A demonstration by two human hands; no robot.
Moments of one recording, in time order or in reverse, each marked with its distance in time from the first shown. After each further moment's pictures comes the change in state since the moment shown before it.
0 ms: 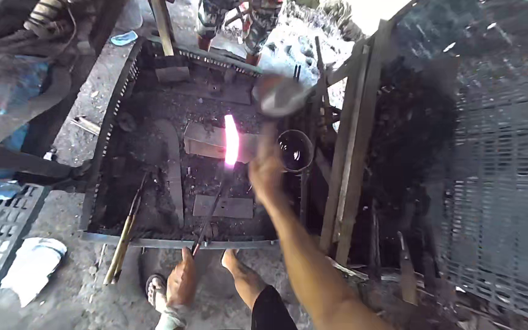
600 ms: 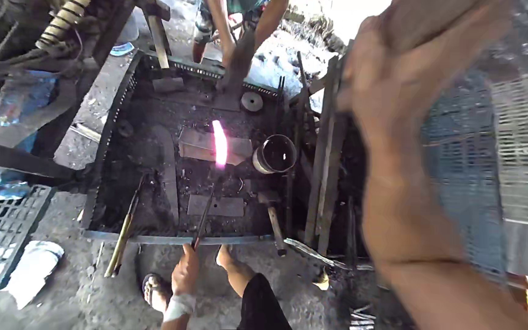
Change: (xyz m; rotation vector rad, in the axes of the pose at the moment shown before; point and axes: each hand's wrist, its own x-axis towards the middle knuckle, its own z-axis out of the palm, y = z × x) left_hand -0.039 0.032 -0.009 -0.016 -0.035 -0.053; right_hand 0.024 -0.155 -0.240 0.011 0.488 -0.712
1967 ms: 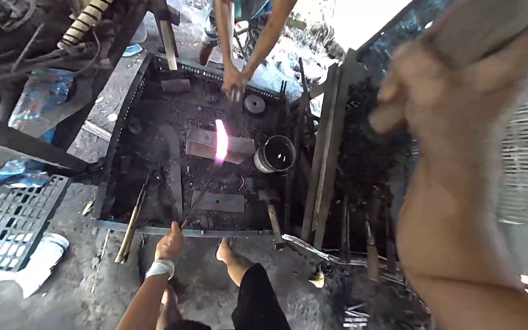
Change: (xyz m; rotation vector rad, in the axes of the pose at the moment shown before) left_hand 0.066 -0.053 -0.037 0.082 0.038 0.135; right_hand 0.012 -0.020 -0.061 0.139 -0.106 0.055
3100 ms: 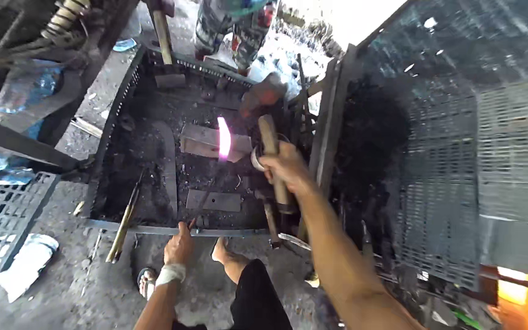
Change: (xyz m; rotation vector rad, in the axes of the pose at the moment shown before) left_hand -0.042 0.046 0.000 -0.063 -0.015 -0.030; right_hand -0.147 0.084 0.132 0.368 -0.648 1.026
